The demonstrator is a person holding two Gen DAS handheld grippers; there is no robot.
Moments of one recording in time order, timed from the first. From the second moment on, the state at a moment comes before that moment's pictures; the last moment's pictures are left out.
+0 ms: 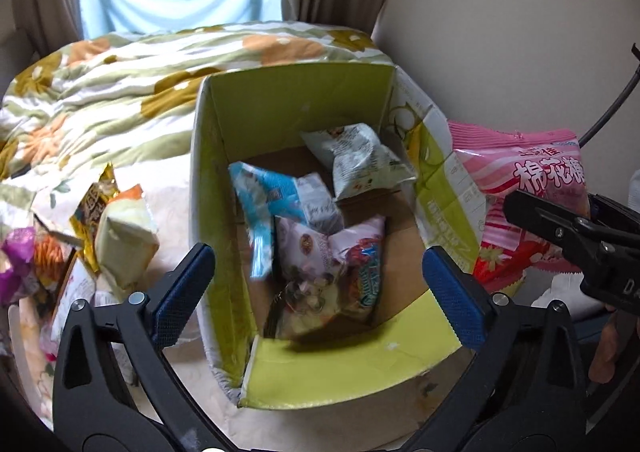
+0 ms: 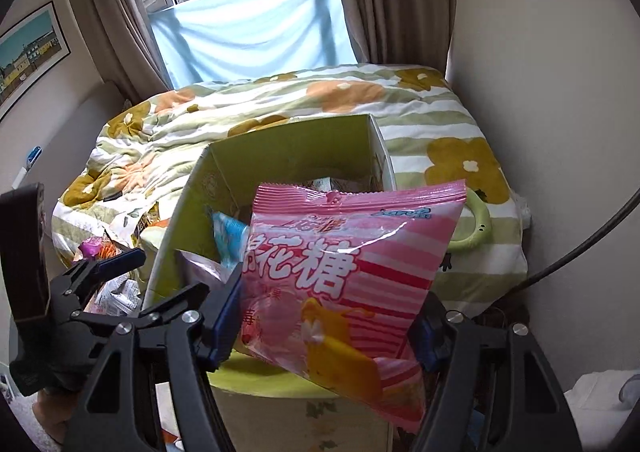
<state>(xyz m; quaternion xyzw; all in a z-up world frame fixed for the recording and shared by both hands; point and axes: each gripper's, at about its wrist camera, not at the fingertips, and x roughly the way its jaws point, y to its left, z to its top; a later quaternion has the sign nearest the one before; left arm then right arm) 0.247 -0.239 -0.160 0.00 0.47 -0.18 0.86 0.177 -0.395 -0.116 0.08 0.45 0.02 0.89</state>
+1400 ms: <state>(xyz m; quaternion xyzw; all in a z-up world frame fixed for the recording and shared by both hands) 0.197 -0.212 -0.123 0.03 0.45 -0.10 0.88 0.186 -0.389 -0.135 0.08 0.47 0.09 0.88</state>
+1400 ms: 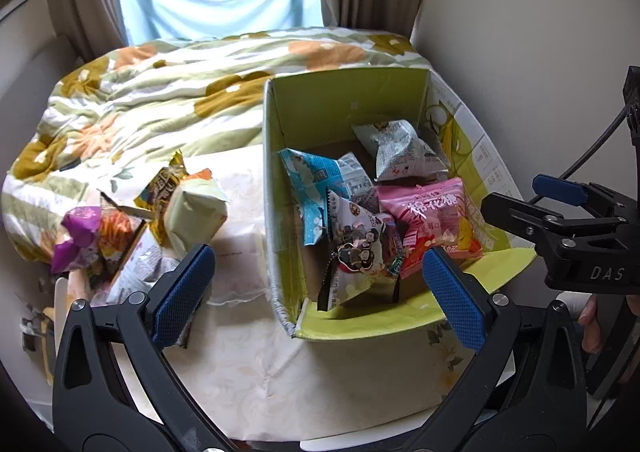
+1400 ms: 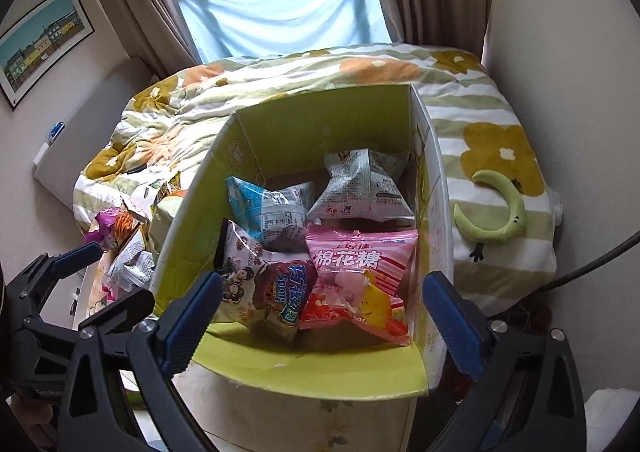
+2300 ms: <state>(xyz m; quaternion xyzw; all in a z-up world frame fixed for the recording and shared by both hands) 0.132 0.011 -0.085 0.02 0.41 -0.01 0.91 0.140 -0.198 -0.083 0.01 0.38 0.20 0.90</state>
